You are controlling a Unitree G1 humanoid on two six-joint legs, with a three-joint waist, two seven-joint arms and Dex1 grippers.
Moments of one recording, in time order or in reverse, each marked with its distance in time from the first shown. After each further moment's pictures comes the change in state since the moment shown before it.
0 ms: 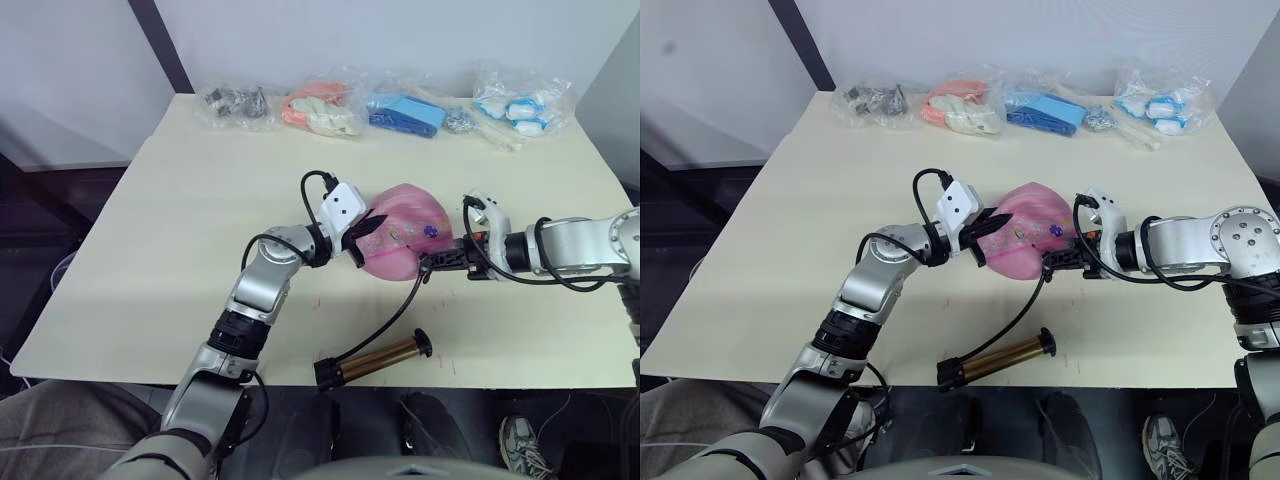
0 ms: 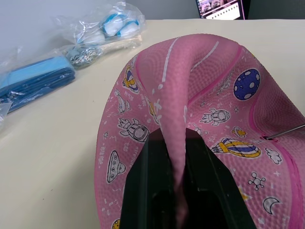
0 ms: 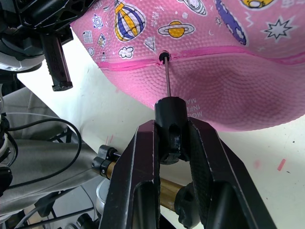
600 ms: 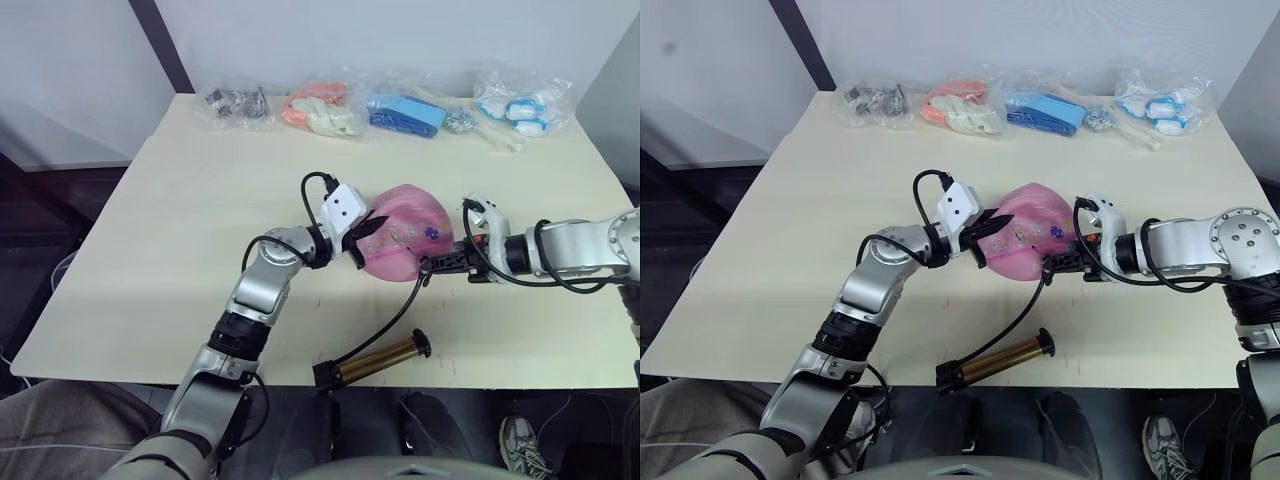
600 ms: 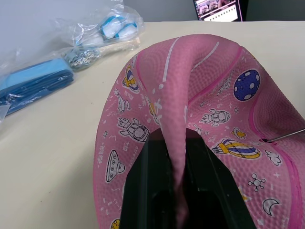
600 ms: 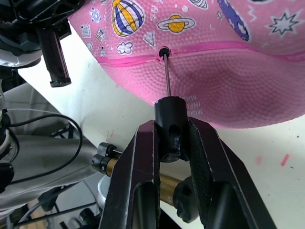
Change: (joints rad) left arm 0.007 -0.002 -0.001 -0.001 0.000 -0.016 -0.010; right arm -0.016 -0.006 0.028 0.033 0.001 0.022 0.028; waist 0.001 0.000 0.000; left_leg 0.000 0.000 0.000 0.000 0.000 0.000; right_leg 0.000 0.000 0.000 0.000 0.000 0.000
